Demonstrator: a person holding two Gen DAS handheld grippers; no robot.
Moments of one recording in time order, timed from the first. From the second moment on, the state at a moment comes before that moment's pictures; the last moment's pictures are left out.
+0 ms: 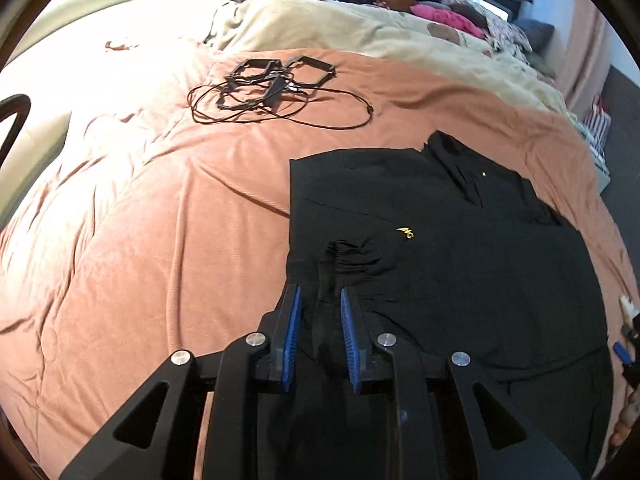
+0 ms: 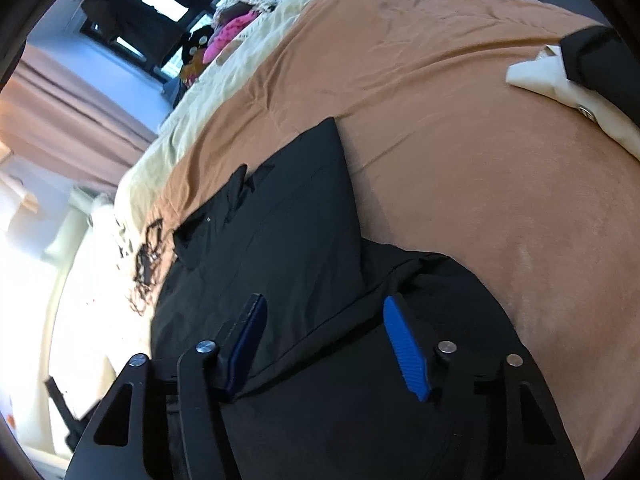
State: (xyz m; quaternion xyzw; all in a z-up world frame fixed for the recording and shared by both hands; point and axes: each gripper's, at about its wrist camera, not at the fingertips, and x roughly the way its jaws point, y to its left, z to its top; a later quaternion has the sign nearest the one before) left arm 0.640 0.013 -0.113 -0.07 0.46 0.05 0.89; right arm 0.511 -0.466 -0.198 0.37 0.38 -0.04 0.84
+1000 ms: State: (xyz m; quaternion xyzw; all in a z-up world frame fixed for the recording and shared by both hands) left arm 0.650 0.005 -0.131 -0.07 0.47 0.01 0.88; right arm 0.516 -0.462 -0.177 0.30 0.38 -0.09 0.87
